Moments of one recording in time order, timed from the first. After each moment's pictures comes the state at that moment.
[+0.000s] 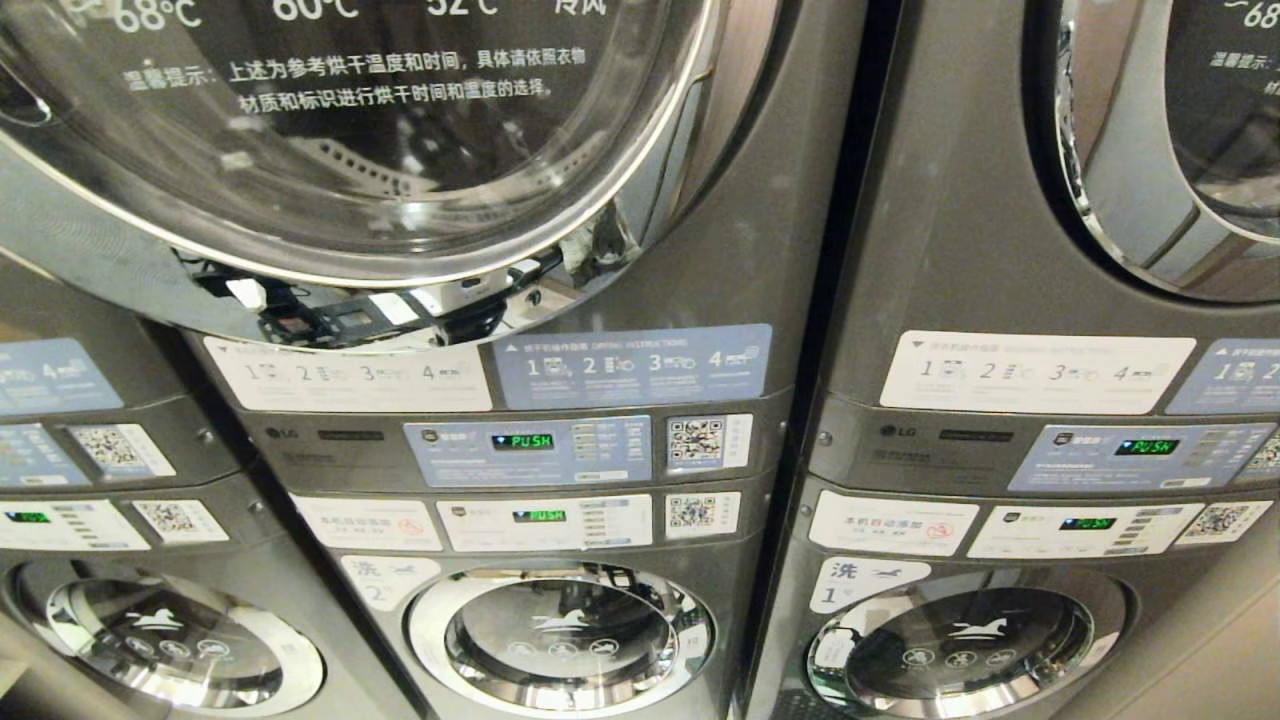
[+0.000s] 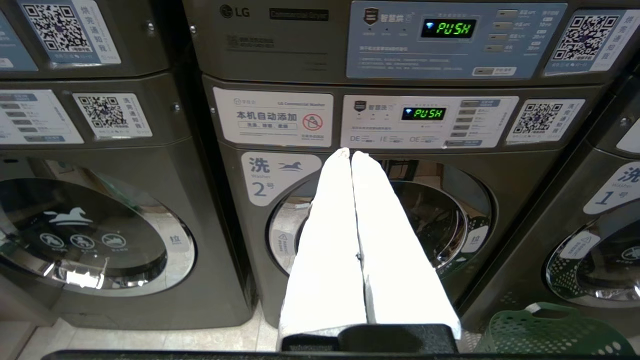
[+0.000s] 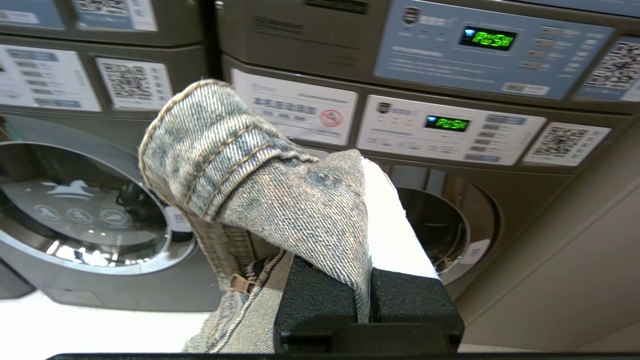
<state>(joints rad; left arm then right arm) 0.01 0.00 0.00 -0.02 0.01 0.00 -0.01 0.00 0.00 0.01 0.02 -0.11</state>
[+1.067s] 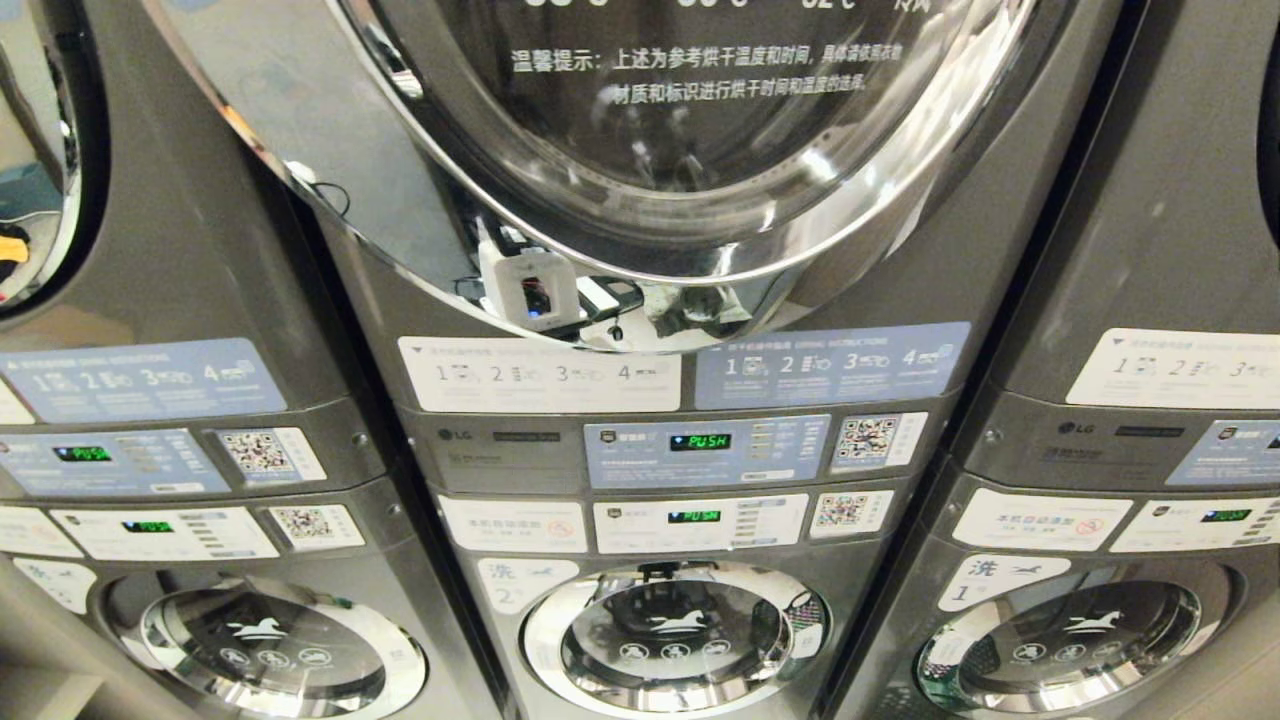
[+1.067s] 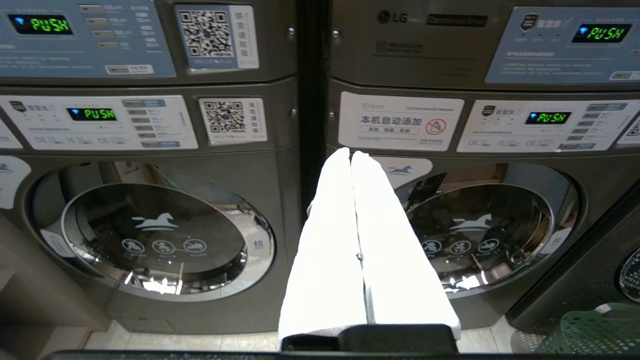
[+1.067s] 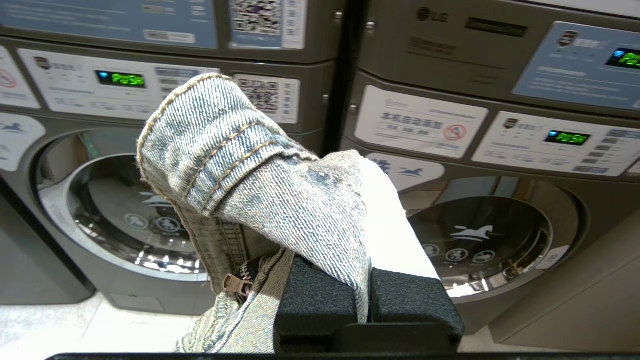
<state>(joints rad) 0.01 0.00 0.00 -0.02 0.01 0.00 -0.01 0.00 0.00 0.01 0.03 -0.12</state>
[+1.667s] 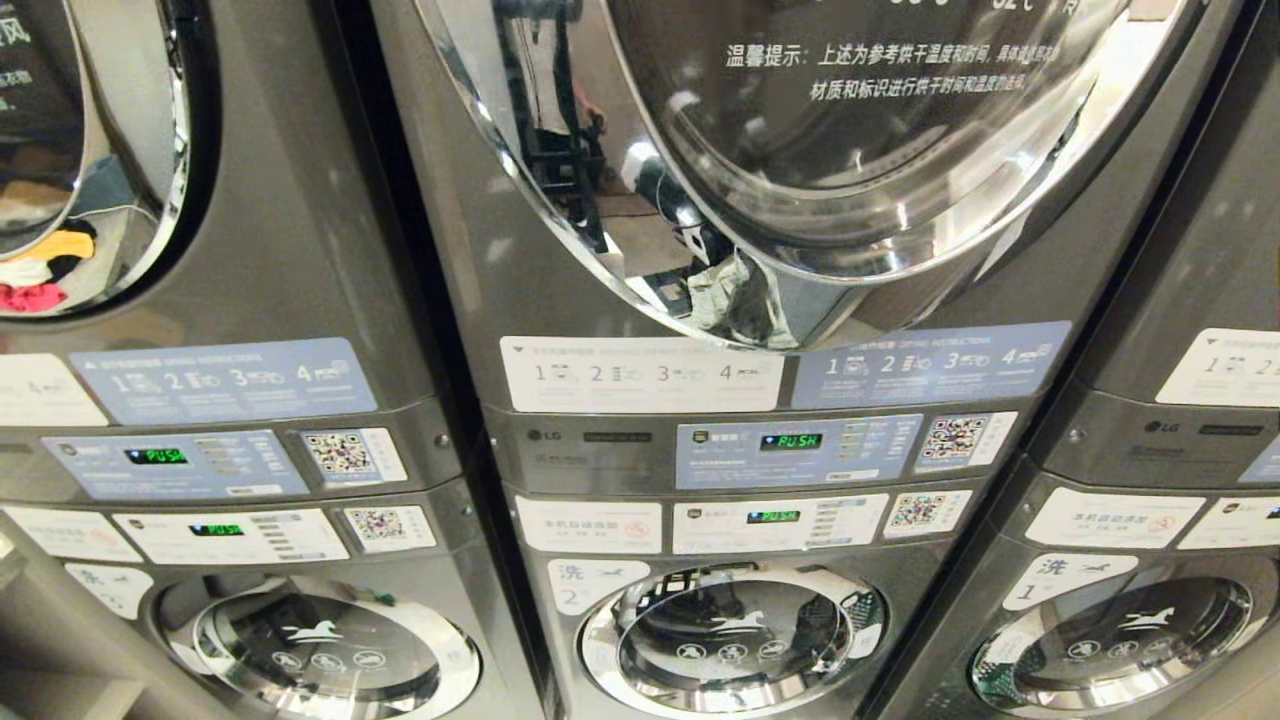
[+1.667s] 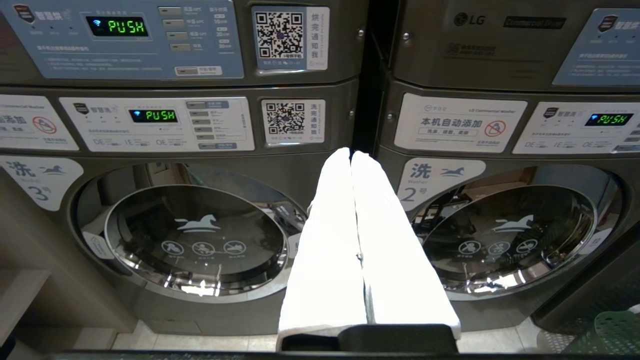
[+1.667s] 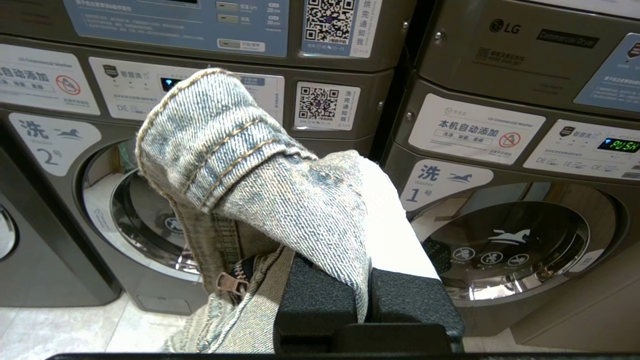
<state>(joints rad) 0.01 0.00 0.00 -0.02 0.01 0.00 -0.01 0.00 0.00 0.01 0.03 -0.12</state>
